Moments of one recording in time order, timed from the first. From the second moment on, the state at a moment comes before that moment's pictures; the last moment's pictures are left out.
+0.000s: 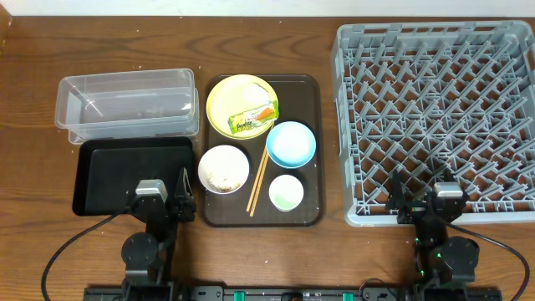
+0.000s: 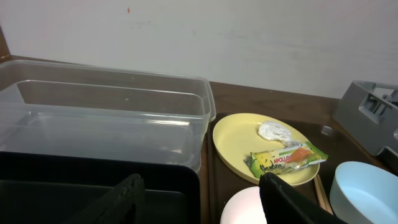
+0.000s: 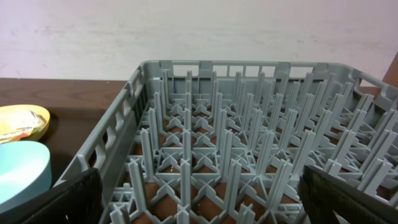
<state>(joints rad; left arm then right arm) -0.02 0.02 0.01 -0.10 0.00 -0.16 0.00 0.01 0.01 -0.07 -0.02 0.01</state>
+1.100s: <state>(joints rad) -0.02 0.06 0.01 -0.11 0.00 -0.20 0.00 0.05 0.01 -0.07 -0.01 0.03</state>
